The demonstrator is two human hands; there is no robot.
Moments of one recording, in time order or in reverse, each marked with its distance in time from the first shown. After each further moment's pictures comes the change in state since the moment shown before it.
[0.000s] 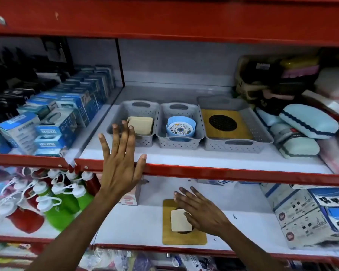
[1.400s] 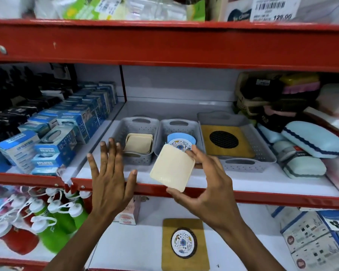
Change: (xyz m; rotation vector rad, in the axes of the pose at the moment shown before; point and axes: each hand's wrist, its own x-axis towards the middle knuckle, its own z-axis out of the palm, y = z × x) left_hand 0.001 -0.009 0.001 -0.007 0.018 -0.119; right_hand 0.055 -0.034 -0.203 0.549 0.658 0.417
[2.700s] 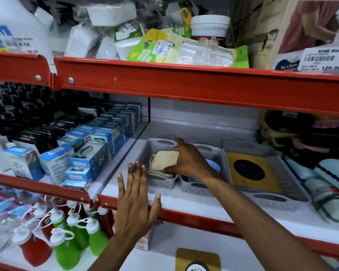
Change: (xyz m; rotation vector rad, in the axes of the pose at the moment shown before) left_hand -0.002 -0.001 0.003 -0.077 0.025 -0.010; right_hand 0.171 0.014 0.099 -0.251 -0.454 0.110
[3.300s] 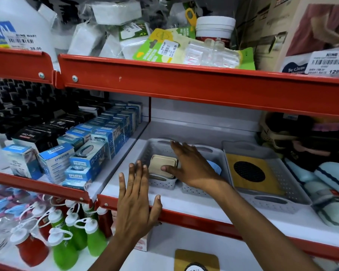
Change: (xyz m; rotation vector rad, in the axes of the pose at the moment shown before) left_hand 0.002 -0.003 0.003 -0.015 -0.005 -0.006; right_hand -0.029 -0.014 -0.013 -0.193 -0.092 -0.130
